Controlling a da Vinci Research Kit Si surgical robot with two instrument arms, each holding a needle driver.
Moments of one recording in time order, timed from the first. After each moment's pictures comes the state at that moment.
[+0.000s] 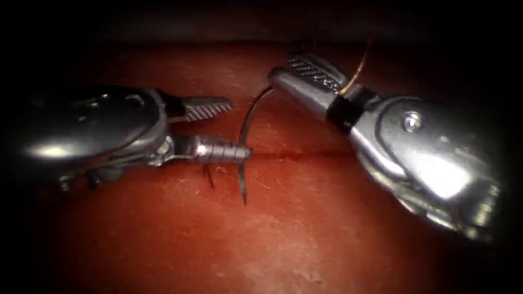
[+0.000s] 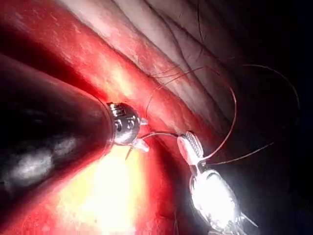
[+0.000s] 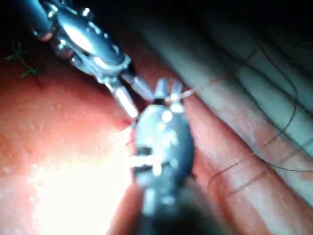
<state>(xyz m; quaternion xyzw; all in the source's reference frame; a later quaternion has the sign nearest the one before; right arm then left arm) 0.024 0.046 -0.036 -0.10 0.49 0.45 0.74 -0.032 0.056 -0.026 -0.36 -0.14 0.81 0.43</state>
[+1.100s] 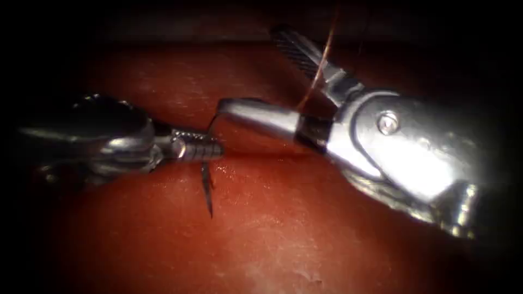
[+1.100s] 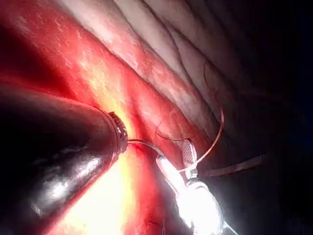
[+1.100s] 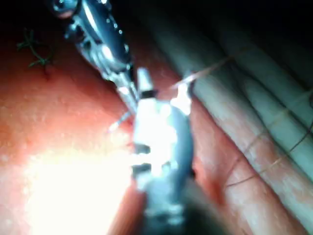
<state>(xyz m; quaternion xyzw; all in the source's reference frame) 0.025 0.046 -0.036 -0.07 0.57 0.36 0.74 -0.031 0.056 -0.027 -0.28 -0.26 0.73 0.57</state>
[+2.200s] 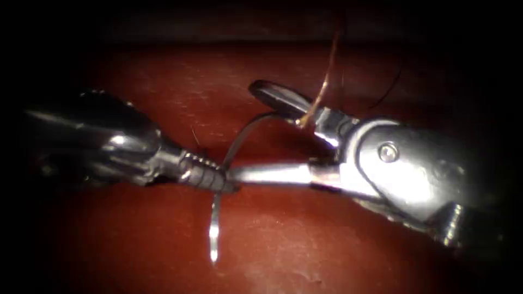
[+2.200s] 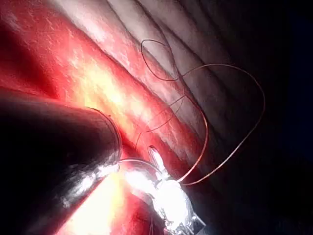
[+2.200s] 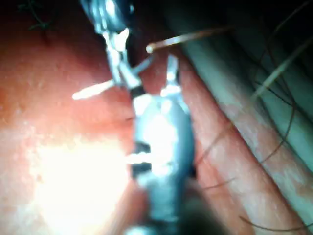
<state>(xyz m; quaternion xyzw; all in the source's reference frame) 0.024 0.045 -0.033 0.04 0.64 0.28 0.72 -0.032 0.056 -0.029 -0.37 -0.47 0.62 0.50</state>
